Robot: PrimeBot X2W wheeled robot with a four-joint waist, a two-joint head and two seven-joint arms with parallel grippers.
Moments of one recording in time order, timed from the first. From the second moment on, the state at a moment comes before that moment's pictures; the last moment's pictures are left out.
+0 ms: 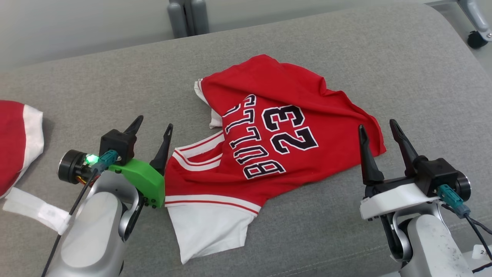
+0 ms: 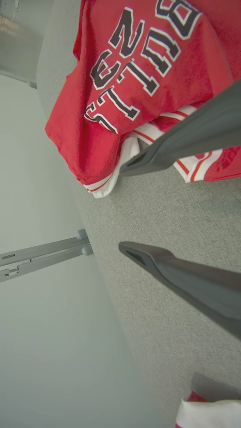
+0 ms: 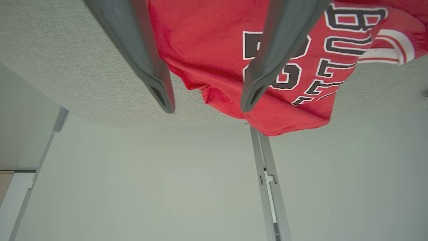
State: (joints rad) left arm -0.47 0.22 -0.33 0.47 -0.24 -0.13 -0.09; right arm -0.20 -0.05 0.04 0.17 0.10 0.13 -0.26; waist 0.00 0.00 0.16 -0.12
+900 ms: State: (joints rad) left arm -0.57 0.31 -0.58 0.63 -0.49 -0.12 0.06; right arm -0.21 -0.05 0.01 0.18 0.11 0.13 -0.26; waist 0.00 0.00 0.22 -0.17
